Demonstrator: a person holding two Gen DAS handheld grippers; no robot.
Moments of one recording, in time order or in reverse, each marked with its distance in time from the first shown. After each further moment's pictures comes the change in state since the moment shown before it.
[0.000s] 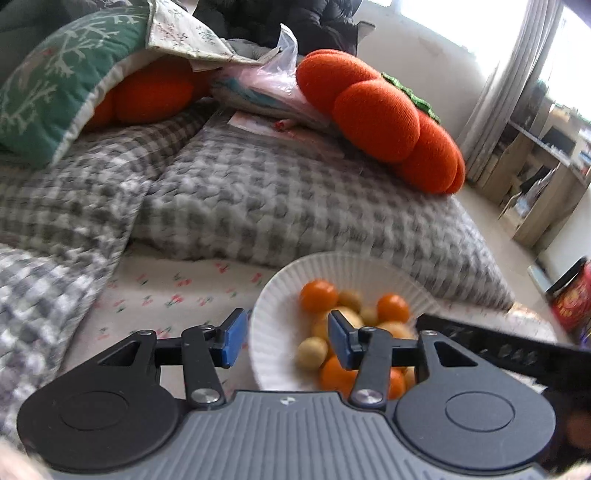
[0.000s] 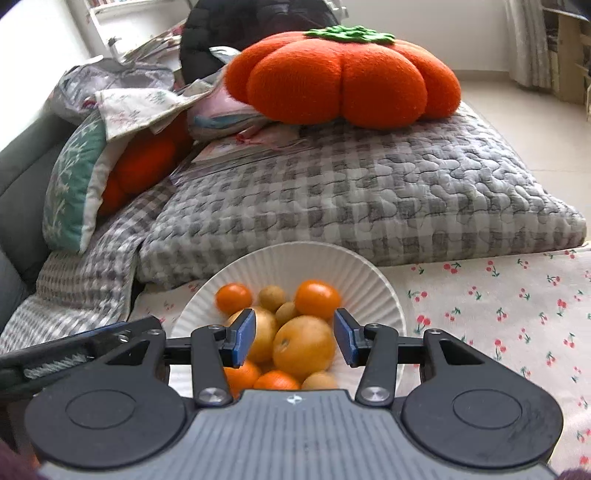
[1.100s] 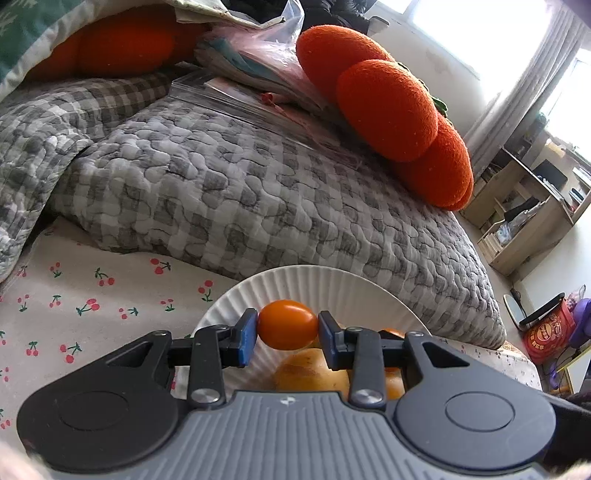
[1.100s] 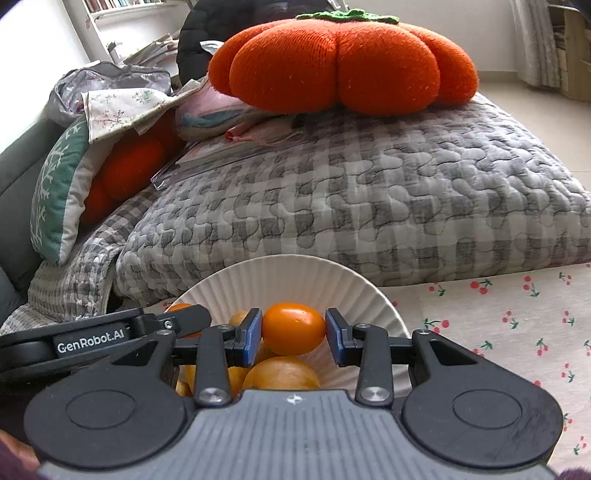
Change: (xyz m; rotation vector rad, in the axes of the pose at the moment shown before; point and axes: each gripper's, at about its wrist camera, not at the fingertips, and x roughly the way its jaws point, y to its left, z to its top) left arm 0.087 -0.006 0.012 -0.129 0.006 -0.121; right arm 0.066 -0.029 0.007 0.023 -0.037 0.039
